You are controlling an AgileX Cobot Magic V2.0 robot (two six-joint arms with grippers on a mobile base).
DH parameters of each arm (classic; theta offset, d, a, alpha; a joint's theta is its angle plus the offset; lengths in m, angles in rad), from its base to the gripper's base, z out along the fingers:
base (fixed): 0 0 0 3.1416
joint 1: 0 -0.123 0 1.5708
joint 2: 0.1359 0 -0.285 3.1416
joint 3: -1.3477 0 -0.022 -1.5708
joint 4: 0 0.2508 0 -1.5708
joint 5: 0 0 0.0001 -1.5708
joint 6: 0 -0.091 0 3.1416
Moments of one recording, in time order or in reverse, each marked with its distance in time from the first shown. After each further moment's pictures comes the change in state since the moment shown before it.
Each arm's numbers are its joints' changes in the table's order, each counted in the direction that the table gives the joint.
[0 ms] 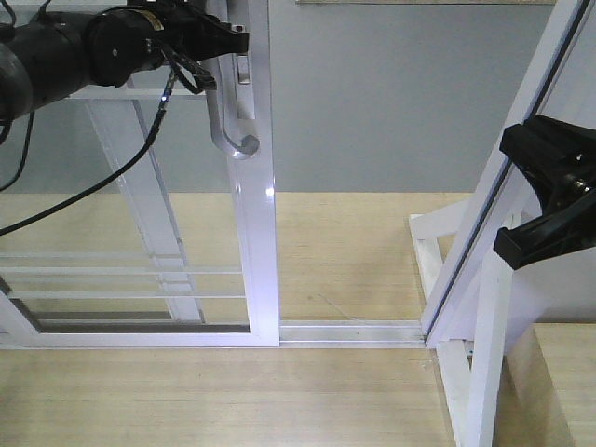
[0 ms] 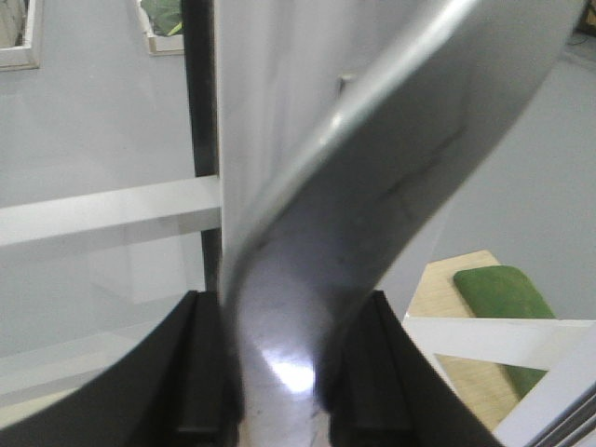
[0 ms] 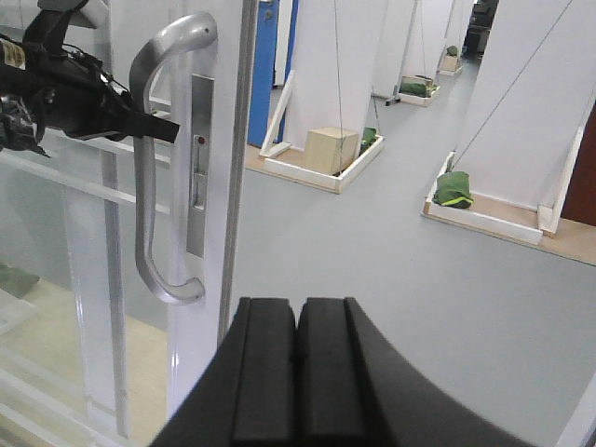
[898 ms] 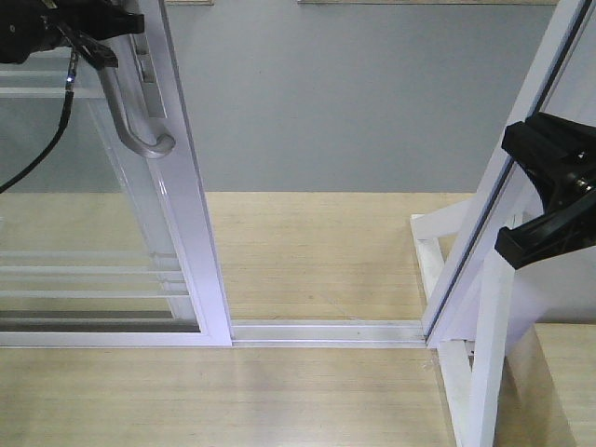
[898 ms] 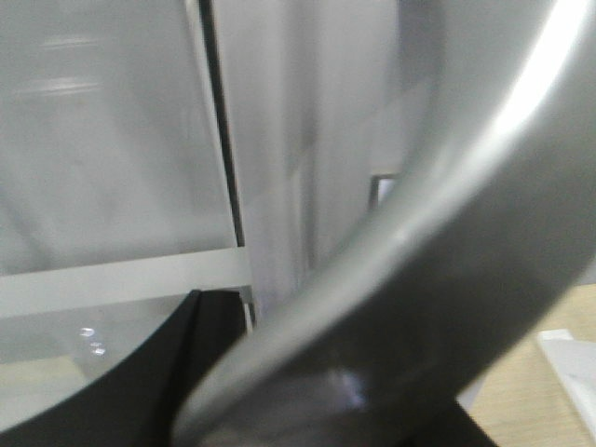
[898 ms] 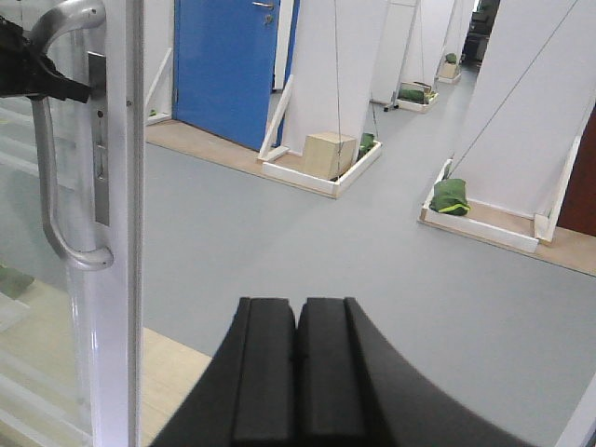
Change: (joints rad) left arm -0.212 -0.032 -0.003 0.043 0.032 -0.076; right arm 0.000 0.000 0.000 0.000 -0.007 0.018
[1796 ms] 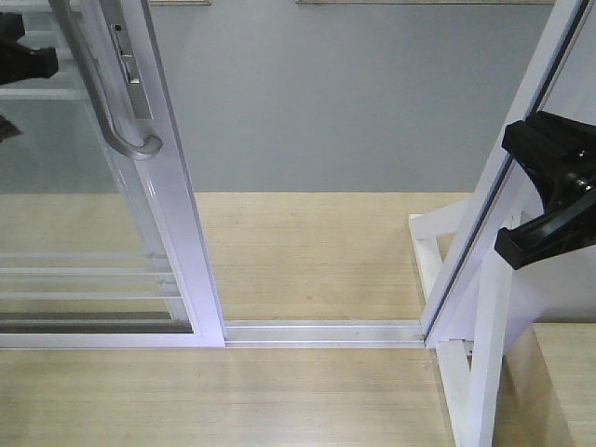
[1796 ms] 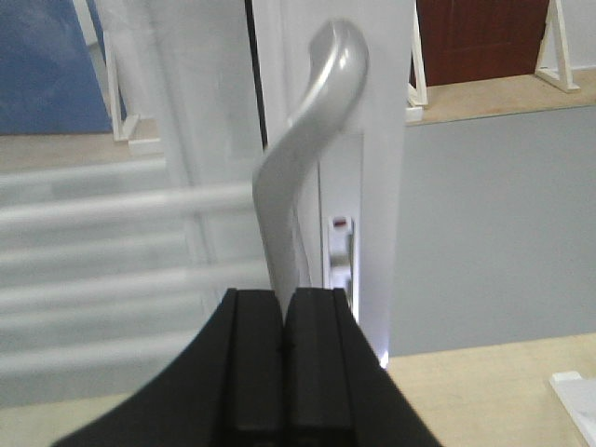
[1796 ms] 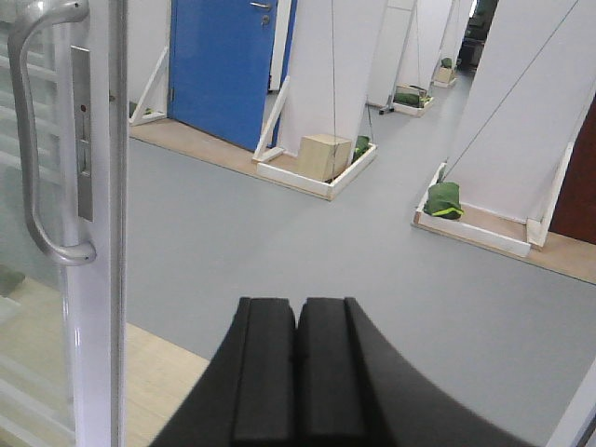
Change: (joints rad) left arm -0.024 -0.648 -0.665 -0.025 -0.179 -0.046; right arm 0.000 0.000 0.000 0.000 -0.005 0.018
